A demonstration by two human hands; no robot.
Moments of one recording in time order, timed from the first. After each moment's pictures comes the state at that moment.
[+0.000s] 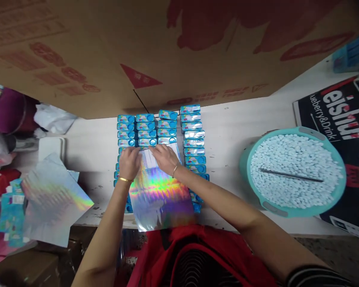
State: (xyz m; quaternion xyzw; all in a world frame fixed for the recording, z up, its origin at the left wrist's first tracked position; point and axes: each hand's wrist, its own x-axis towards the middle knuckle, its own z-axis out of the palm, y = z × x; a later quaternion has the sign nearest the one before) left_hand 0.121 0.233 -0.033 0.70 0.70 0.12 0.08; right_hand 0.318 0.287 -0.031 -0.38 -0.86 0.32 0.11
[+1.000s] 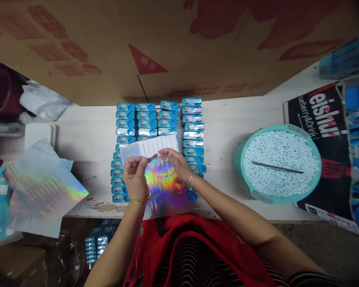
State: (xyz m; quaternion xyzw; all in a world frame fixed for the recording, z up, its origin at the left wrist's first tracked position) left_hand 0.230 0.184 0.043 0.19 0.69 0.61 0.33; right_hand 0.351 0.238 -0.008 -0.42 -0.49 0.70 0.30
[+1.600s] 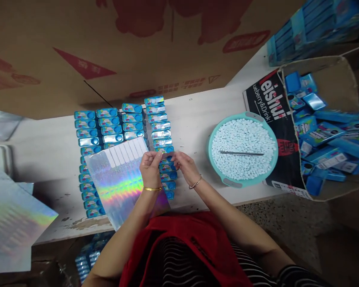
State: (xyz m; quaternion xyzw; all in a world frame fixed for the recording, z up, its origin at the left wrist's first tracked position) left_hand 0.354 0.234 0.008 0.13 0.64 0.57 0.50; right_hand 0.473 0.235 -0.018 -0.59 -0.24 0.68 0.36
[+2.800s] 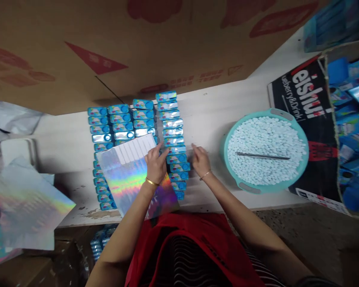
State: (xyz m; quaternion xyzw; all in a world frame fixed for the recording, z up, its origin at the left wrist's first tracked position) left_hand 0.294 0.219 -0.043 0.67 0.67 0.22 0.24; right_hand 0.504 0.235 -0.084 -0.63 -0.65 0.36 0.24
